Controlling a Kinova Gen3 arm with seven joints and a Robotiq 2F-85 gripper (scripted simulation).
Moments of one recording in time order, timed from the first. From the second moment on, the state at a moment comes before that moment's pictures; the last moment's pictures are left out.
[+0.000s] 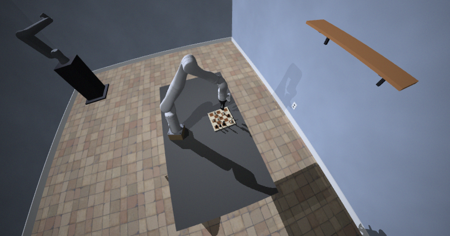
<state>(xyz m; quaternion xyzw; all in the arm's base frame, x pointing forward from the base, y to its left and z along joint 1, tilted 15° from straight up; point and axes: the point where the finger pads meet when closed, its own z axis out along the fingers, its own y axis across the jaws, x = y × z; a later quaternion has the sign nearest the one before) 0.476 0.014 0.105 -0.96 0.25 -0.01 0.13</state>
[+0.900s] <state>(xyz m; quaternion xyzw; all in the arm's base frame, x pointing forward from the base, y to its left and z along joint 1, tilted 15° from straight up) 0.479 0.018 0.084 -0.96 0.25 -0.01 0.13</state>
